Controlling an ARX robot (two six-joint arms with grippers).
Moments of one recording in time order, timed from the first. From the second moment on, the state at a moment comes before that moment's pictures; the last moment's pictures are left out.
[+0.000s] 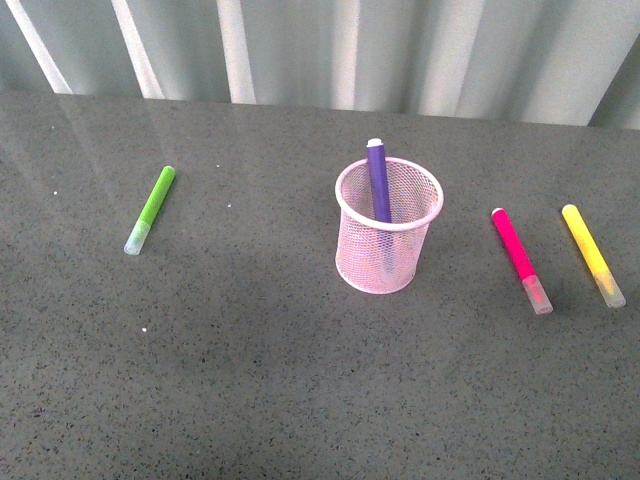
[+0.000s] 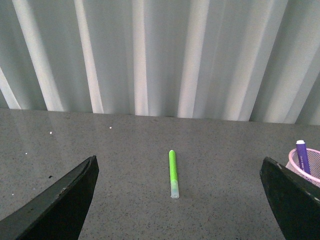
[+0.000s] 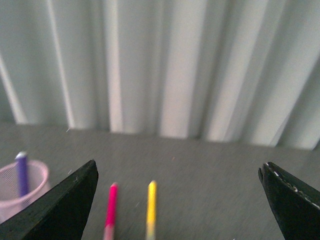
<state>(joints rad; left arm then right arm) 0.00 0.00 0.02 0.00 0.00 -0.01 -0.06 0.24 0.09 0.14 -0.01 -0.09</state>
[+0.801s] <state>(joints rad) 0.00 0.00 0.02 0.00 0.00 0.00 0.11 2.07 1.17 0.02 0.04 0.04</state>
